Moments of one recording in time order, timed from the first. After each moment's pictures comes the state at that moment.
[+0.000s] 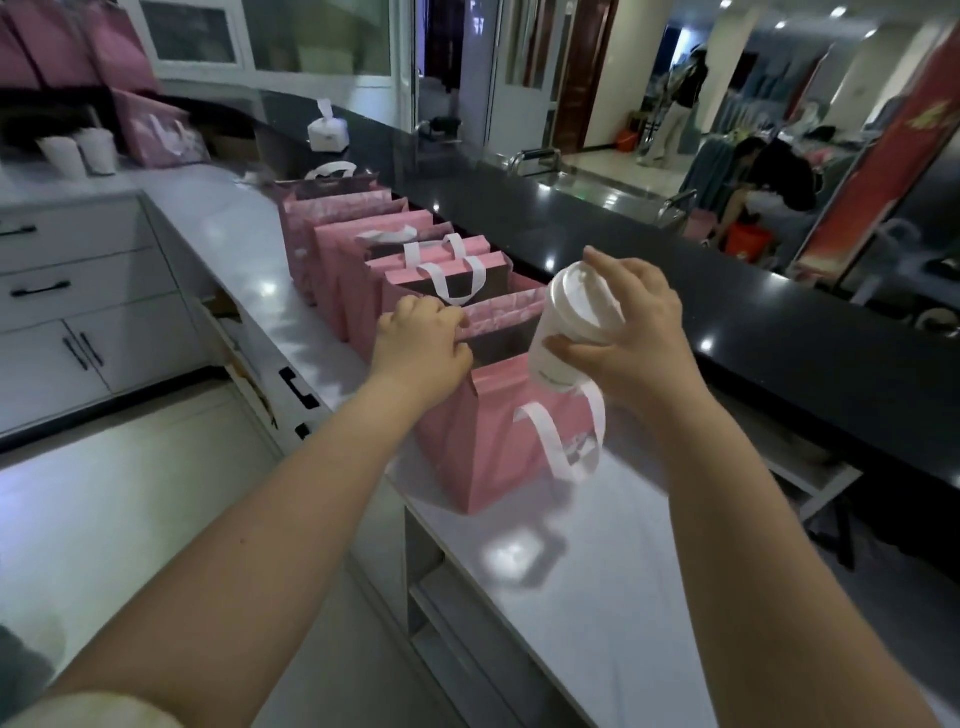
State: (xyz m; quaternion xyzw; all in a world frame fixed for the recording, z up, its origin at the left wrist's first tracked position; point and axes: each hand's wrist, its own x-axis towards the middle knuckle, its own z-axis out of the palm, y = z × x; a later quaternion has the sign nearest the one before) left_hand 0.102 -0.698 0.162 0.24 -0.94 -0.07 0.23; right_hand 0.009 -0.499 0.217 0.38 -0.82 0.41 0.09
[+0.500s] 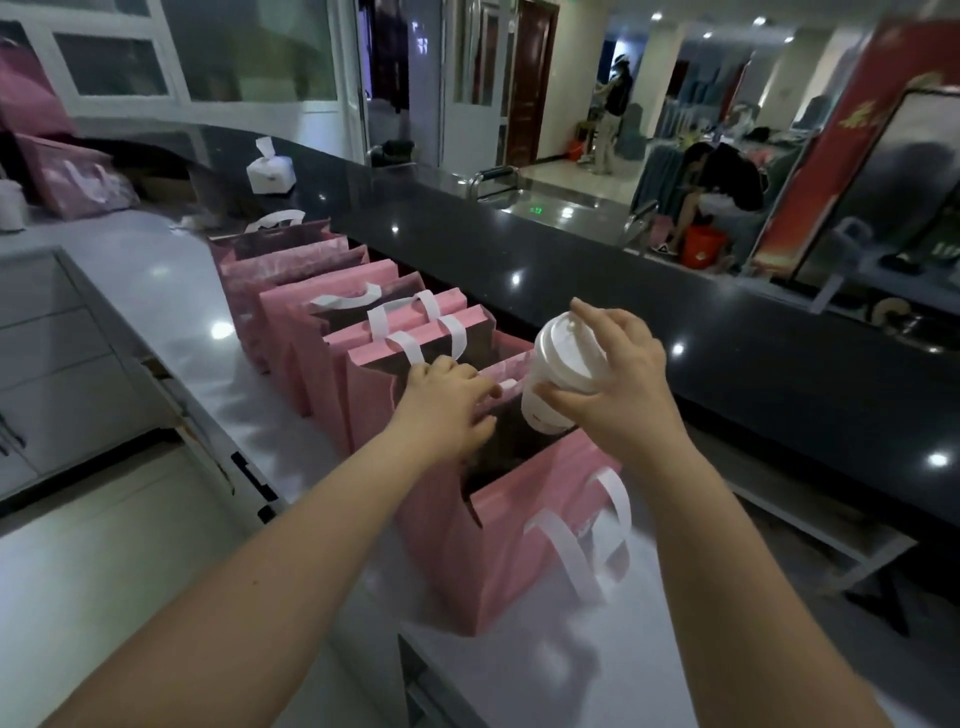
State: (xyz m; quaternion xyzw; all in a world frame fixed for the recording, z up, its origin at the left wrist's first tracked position) left_hand -0.006 -0.765 0.141 0.08 -0.99 -0.04 0.13; right_hand -0.070 -0.574 0.197 0.33 -0.85 0.40 0.11
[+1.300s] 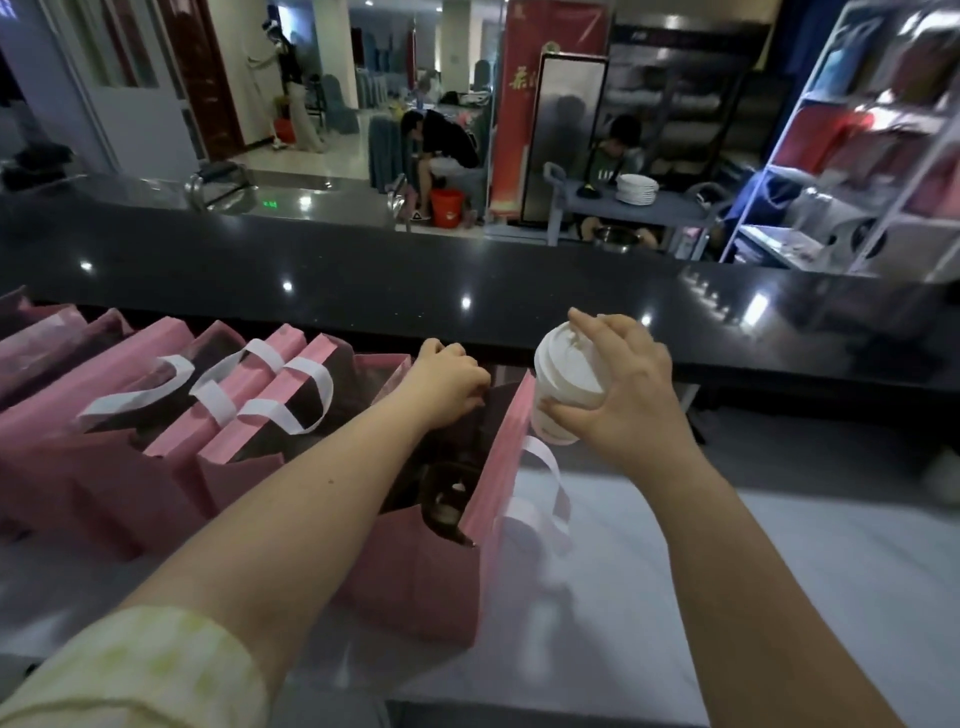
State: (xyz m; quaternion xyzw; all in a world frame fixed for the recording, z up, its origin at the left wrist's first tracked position) left_hand -0.130 -0.738 0.152 -0.29 -0.95 0.09 0.08; right_hand -0.001 -0.542 0.206 0.08 -0.91 0.32 0.24
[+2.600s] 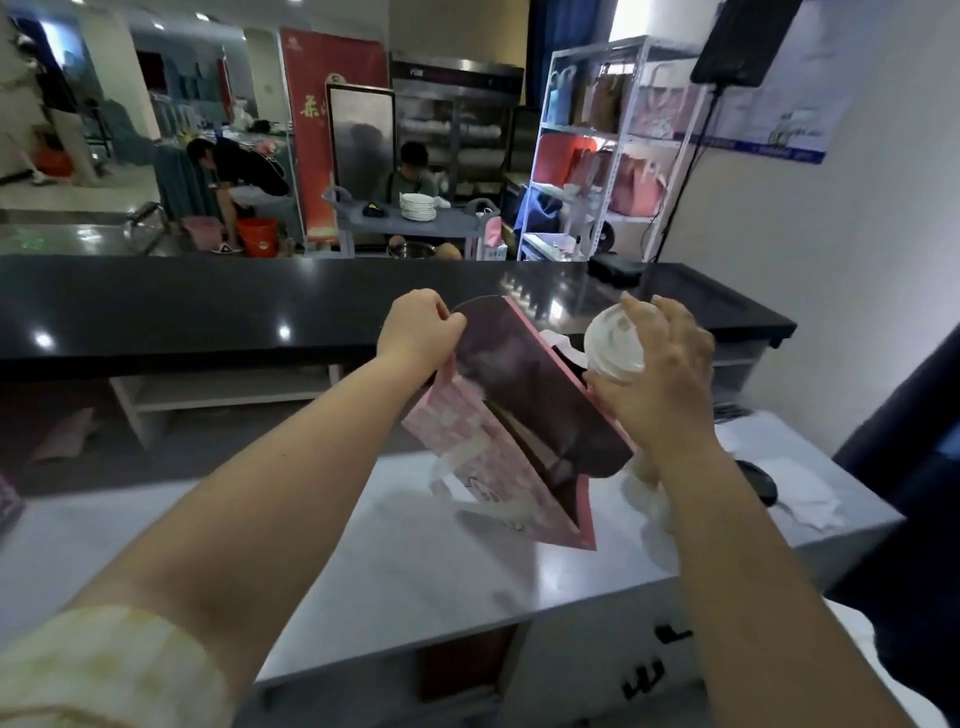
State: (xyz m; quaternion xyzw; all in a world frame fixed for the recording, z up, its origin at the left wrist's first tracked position) left_hand 0.023 -0.234 0.233 -0.19 -0.88 -0.41 0.14; right_hand 0.197 -0.039 0.228 -0.14 -0.89 0.15 0.41
